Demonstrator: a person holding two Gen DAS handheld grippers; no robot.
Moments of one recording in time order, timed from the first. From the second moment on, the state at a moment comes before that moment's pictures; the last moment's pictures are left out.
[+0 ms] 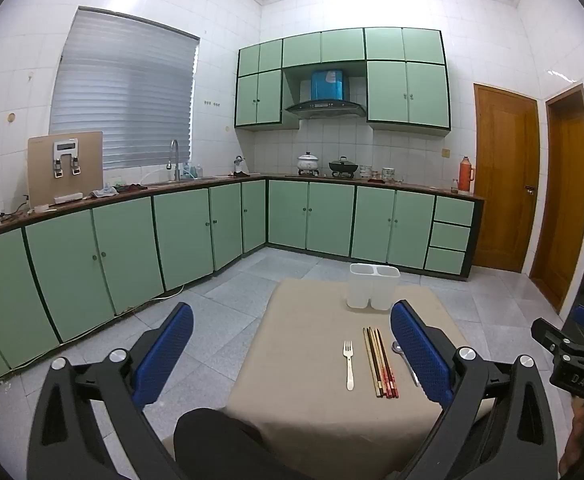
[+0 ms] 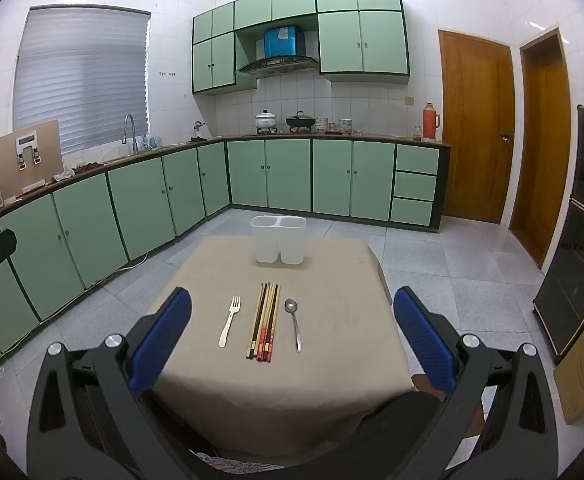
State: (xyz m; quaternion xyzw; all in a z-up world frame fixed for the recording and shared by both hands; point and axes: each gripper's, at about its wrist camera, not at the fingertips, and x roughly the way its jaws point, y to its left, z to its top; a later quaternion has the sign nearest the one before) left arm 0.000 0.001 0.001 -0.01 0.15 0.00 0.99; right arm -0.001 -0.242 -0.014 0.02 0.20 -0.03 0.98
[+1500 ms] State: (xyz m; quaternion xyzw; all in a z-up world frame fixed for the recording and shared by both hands) left arm 0.262 -0.032 -0.178 -0.02 0.43 -0.13 0.89; right arm 0.231 -0.290 -0.162 0.02 0.45 0.05 0.89
